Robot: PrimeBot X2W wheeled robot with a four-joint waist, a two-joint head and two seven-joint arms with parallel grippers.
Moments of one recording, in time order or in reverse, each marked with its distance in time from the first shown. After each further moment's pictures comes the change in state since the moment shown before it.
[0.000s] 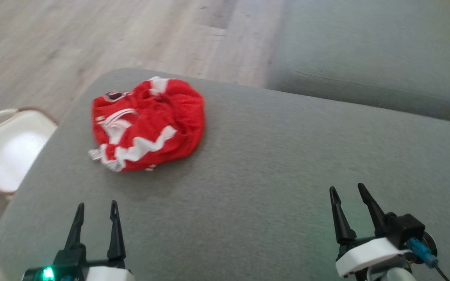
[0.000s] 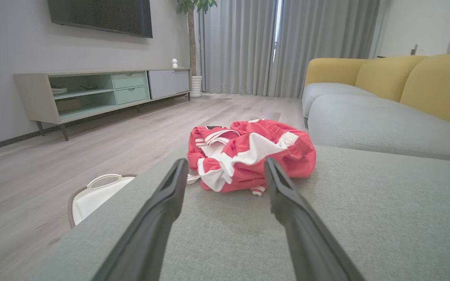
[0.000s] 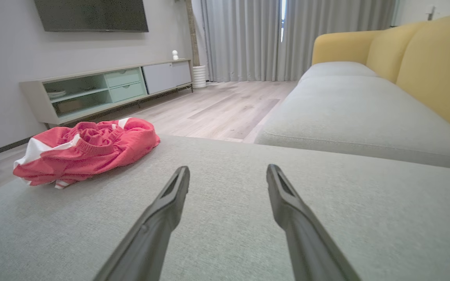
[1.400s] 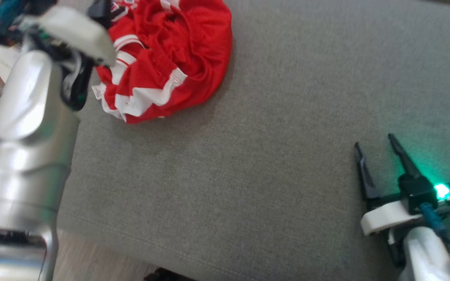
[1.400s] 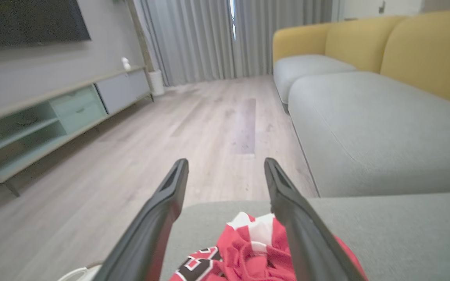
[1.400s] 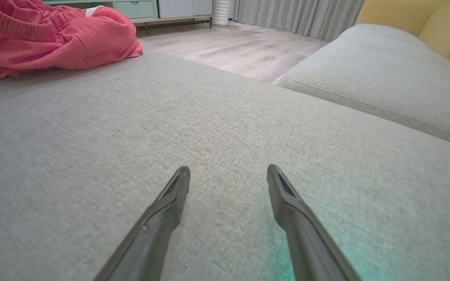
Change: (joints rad) left arm -1.025 0.161 -0.242 0.360 -0.263 -0.146 0.277; right arm -0.124 -0.011 -0.145 -0.071 -0.360 0.000 0.000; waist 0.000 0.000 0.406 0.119
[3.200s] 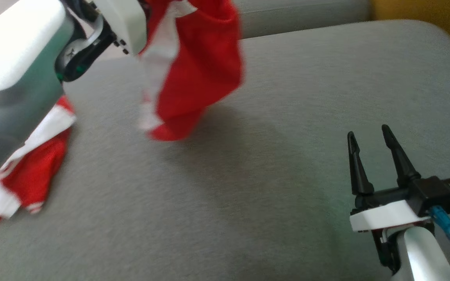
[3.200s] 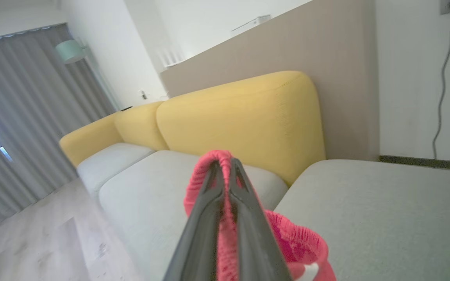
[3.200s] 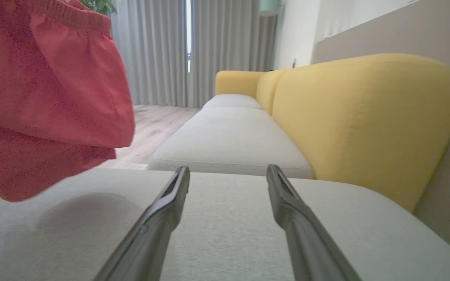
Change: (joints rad) left arm -0.418 0.292 -0.899 -0.211 -0.618 0.000 0.072; right arm 0.023 0.003 0.077 -0.127 0.212 0.001 -0.008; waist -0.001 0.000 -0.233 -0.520
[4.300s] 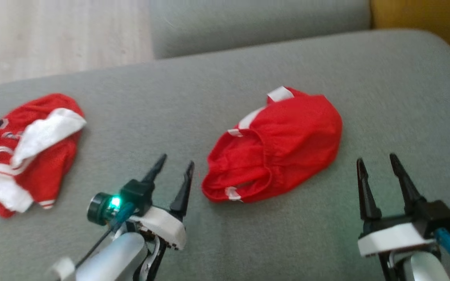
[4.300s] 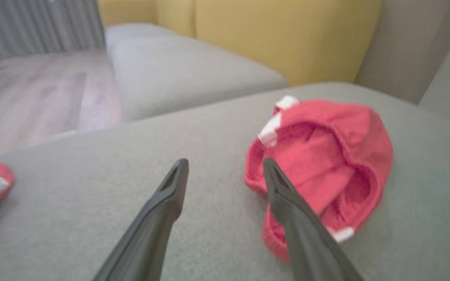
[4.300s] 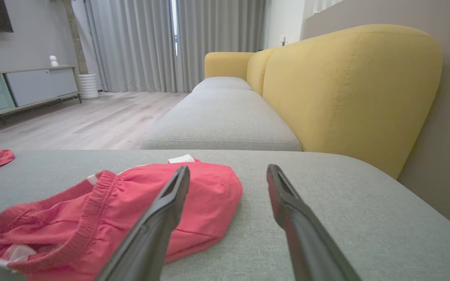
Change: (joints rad) left arm 0.877 -0.156 0.107 0.060 0.138 0.331 -0.346; right arm 0.085 0.003 -0.044 0.017 0.016 0.000 0.000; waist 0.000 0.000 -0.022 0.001
